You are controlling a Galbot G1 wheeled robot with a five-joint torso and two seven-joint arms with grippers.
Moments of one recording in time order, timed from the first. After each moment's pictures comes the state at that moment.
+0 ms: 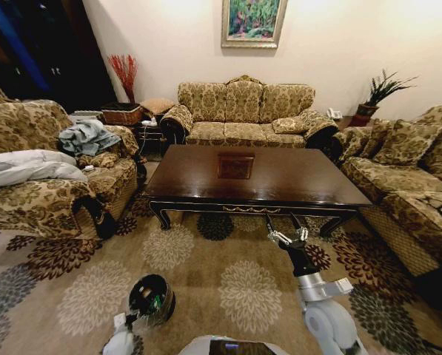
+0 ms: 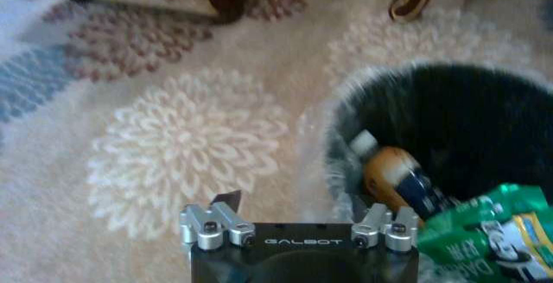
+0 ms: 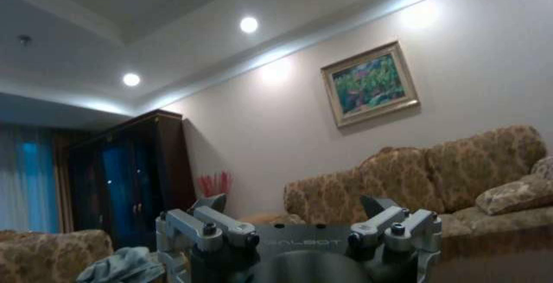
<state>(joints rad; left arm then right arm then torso) 1.25 -1.35 -0.87 -0.72 -0.17 -0.15 0.01 -1.61 1.29 0.51 2.17 0.52 0.23 -0.19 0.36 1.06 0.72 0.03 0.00</state>
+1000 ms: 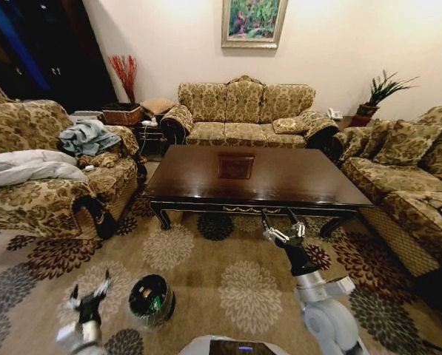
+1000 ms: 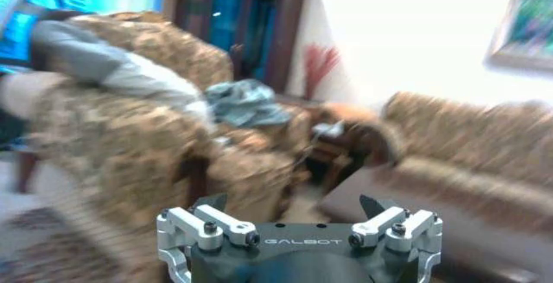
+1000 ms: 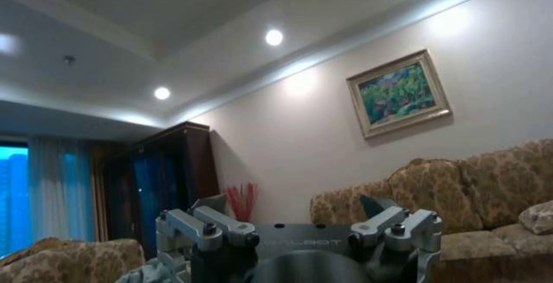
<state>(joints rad) 1.75 -1.61 -0.98 -2.06 -0.46 -0.11 0.01 -1.62 1.29 0.48 2.26 0.51 0.21 -0.20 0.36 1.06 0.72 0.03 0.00</state>
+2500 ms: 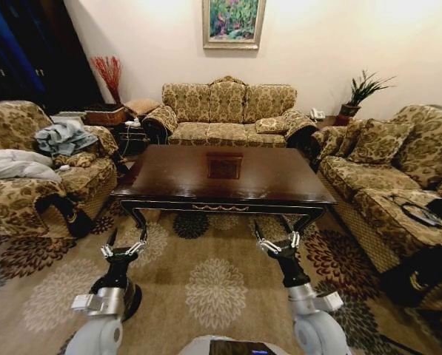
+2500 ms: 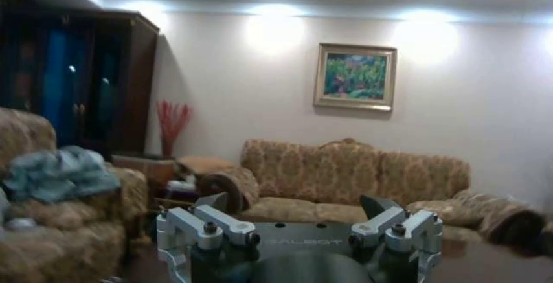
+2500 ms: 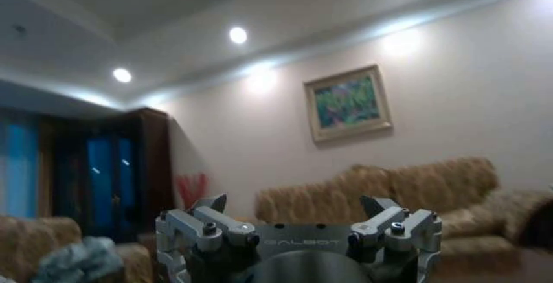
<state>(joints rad) 1.81 -1.57 -0.89 -2.31 -0.33 -0.12 0.17 -1.73 1.38 0.46 2.21 0.29 0.30 -0.15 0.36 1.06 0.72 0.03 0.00</state>
